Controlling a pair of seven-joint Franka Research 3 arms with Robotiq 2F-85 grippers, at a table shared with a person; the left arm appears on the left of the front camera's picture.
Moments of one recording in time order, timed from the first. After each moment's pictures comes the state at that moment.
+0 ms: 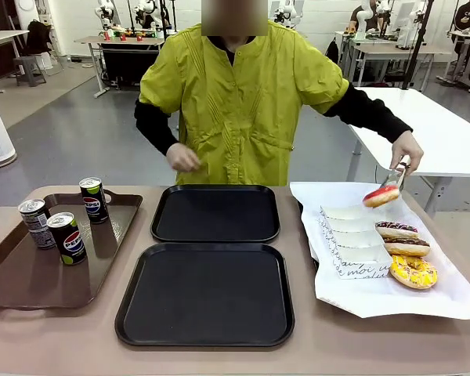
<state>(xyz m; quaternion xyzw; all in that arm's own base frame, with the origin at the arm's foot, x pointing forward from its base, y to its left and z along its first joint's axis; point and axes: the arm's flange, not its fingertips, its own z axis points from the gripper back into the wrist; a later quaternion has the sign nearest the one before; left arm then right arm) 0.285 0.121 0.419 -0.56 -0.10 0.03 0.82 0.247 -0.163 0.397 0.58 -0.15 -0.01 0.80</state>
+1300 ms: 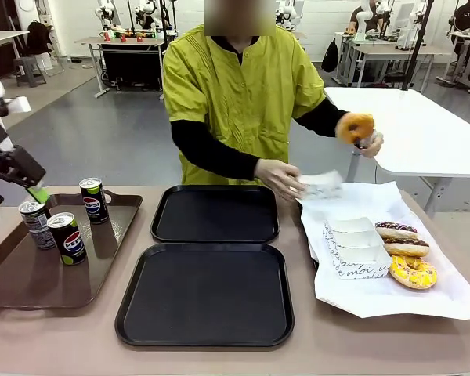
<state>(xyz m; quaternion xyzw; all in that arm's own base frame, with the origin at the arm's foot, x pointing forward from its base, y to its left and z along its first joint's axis) 0.345 -0.038 0.518 -0.09 -0.09 -0.06 0.99 0.247 -0.163 0.398 0.58 -0.15 -0.01 0.80</state>
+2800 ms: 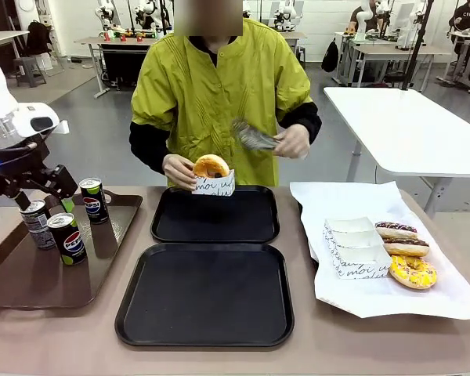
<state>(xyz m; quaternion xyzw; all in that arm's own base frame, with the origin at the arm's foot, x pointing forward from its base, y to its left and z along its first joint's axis) 0.410 -0.051 0.459 -0.01 -0.08 -0.05 1.00 0.247 -0.163 0.398 0.58 -0.15 0.00 0.80</state>
